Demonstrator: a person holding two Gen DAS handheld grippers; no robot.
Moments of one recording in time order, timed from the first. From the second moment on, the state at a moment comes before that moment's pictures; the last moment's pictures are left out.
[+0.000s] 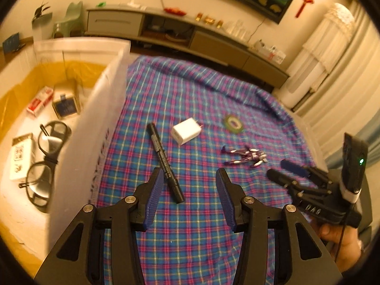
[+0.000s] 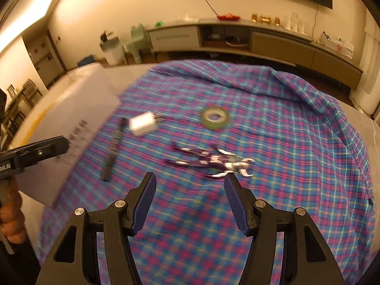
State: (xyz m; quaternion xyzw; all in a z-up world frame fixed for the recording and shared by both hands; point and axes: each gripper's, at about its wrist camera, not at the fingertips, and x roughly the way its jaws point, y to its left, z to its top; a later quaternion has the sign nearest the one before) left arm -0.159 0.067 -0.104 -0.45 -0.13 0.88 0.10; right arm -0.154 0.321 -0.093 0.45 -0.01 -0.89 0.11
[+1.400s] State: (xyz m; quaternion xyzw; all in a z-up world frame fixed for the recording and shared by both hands) left arm -0.183 0.079 -0.137 -0.46 -0.09 0.88 0.10; right arm -0.182 0.335 -0.124 0.50 -0.01 -0.85 0.17
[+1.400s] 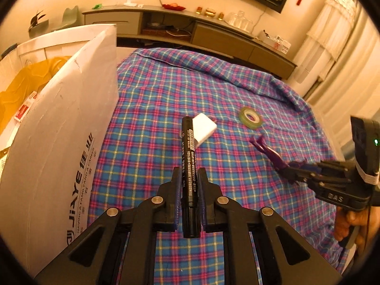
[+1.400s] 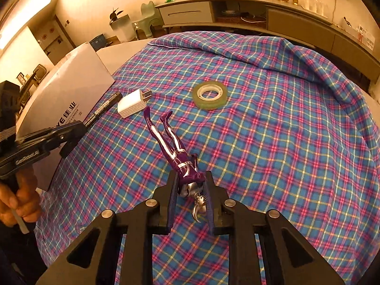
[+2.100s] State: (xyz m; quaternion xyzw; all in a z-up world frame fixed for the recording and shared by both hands) left arm -0.172 0.091 -0.130 -0.46 -0.08 0.88 0.12; right arm -0.179 0.322 -0.127 0.49 0.01 -0.86 0.15
